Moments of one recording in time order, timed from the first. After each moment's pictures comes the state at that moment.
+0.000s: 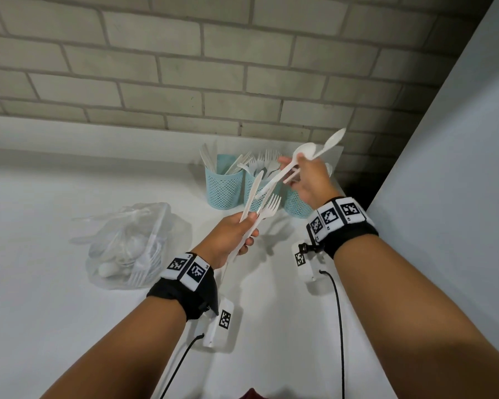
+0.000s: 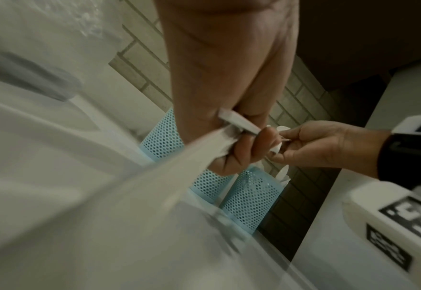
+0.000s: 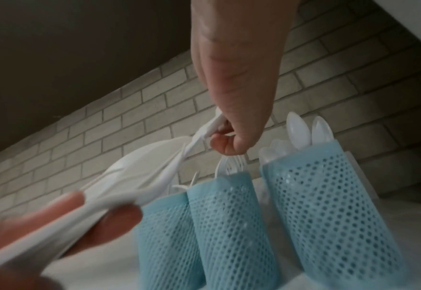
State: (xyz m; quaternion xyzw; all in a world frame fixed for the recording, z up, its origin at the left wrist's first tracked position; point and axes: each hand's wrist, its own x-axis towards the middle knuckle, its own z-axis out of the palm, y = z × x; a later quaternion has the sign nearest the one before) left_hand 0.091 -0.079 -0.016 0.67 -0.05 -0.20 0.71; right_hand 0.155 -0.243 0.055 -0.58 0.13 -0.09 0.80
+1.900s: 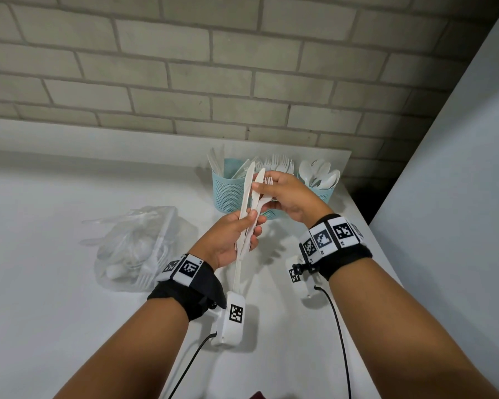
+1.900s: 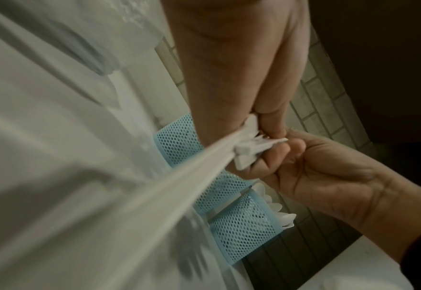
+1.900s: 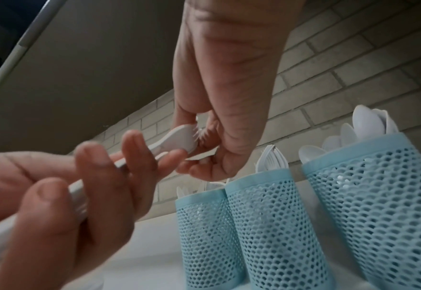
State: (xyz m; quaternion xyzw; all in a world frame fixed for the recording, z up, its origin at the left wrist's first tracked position) left_hand 0.095 -0.071 -0.007 0.48 -0.01 -0.24 0.84; right_hand 0.137 -0.211 0.044 -0.76 -0.03 0.08 0.65
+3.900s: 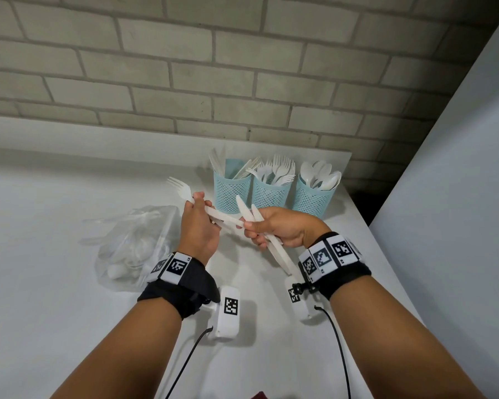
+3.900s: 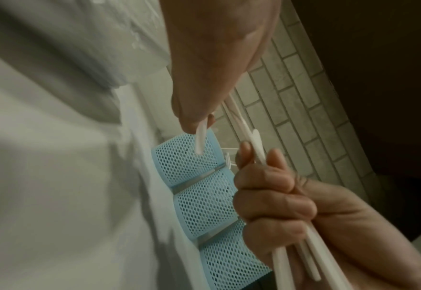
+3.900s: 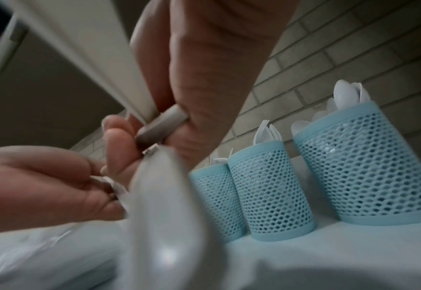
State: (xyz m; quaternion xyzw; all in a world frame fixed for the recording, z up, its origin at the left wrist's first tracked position) left_hand 0.117 -0.046 -0.009 0.41 0.15 0.04 0.90; right_hand 0.112 -0.202 0.020 -0.69 -0.08 0.35 0.63
